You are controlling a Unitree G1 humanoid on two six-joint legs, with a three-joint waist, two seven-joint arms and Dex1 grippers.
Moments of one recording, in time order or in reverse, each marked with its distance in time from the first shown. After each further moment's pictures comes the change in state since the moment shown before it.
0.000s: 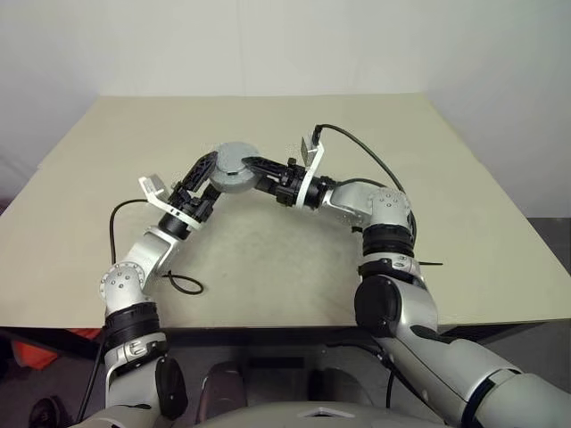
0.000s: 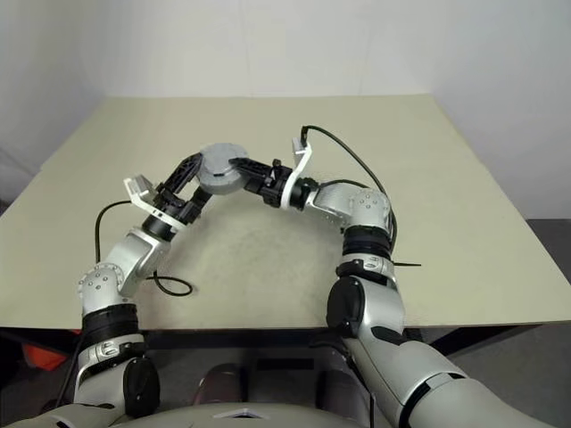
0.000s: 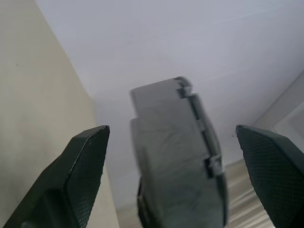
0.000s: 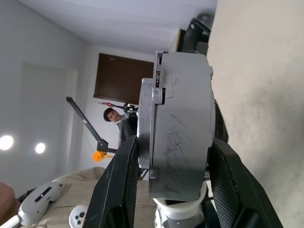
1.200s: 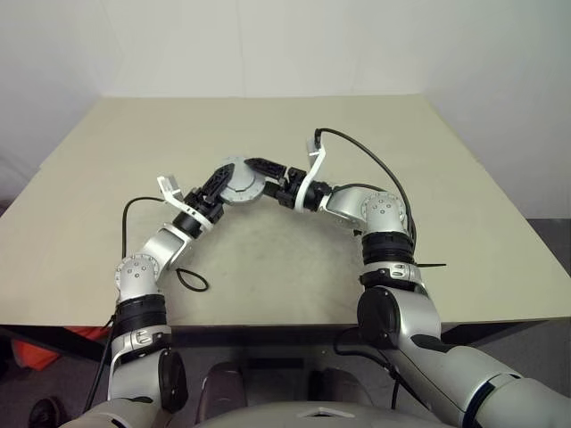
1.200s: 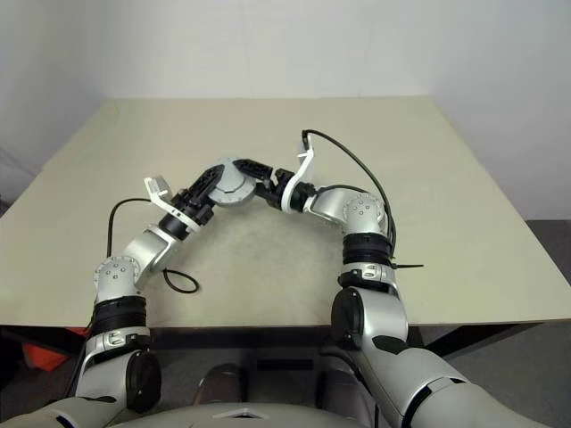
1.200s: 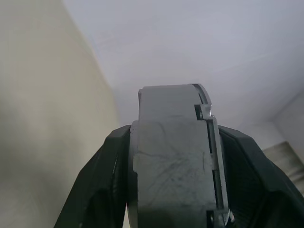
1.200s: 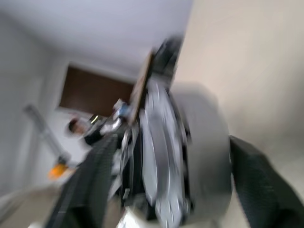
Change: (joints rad) left arm -0.026 0.009 -0.064 0.105 0.173 -0.066 -0.049; right arm 0.056 -0.023 0.166 -0.059 -0.114 -0.266 0.048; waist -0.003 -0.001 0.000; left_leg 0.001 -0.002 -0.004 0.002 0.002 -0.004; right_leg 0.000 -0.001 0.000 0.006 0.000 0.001
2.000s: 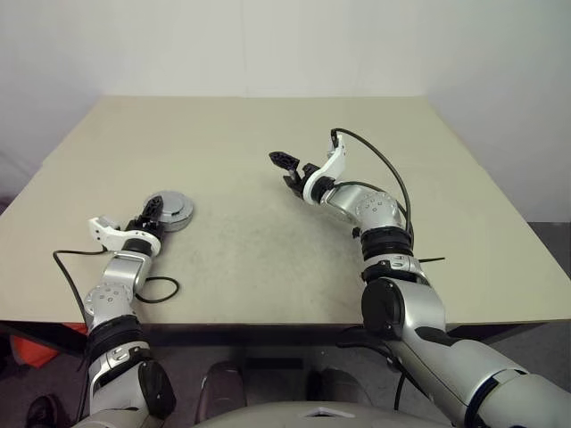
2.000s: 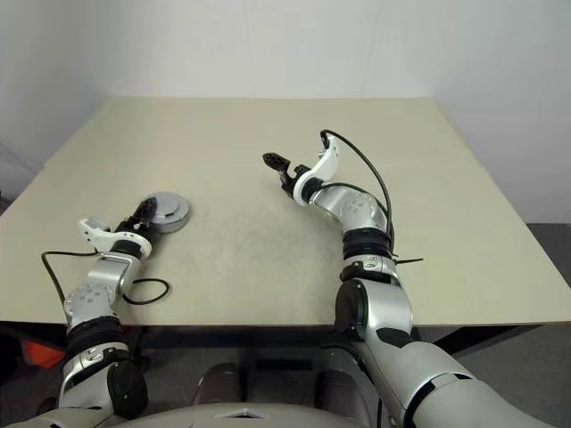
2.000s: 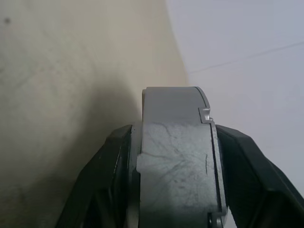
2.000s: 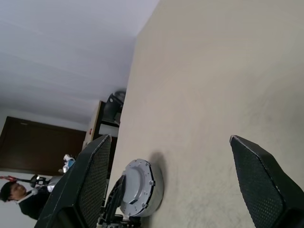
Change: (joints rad) left arm 0.049 0.050 0.223 0.123 0.183 -0.311 0.197; right arm -0.051 -0.037 -0.018 0.189 -0.110 -0.262 -0.045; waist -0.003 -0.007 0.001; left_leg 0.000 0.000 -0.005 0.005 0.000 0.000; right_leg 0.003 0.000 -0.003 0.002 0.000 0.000
